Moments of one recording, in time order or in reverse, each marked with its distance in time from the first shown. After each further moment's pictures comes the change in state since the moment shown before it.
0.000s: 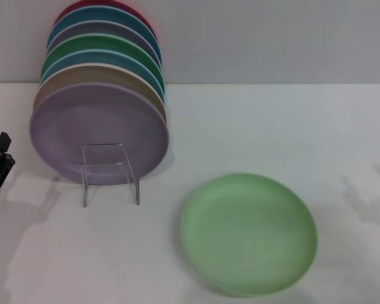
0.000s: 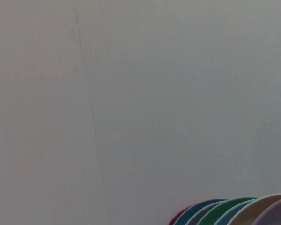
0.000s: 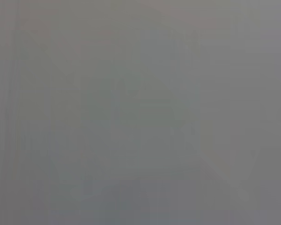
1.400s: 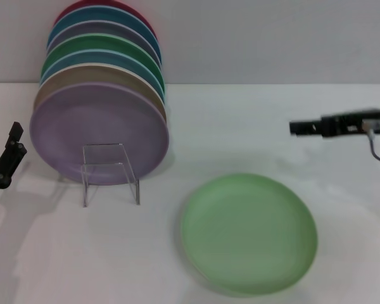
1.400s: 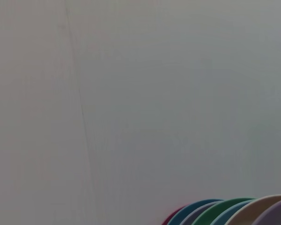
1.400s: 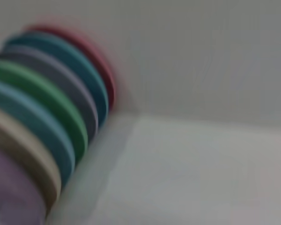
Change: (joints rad) left arm -0.041 0.000 0.000 -0.008 0.000 -0.048 0.000; right arm 0.084 -0.029 -0.112 1.490 -1.884 -0.558 2.380
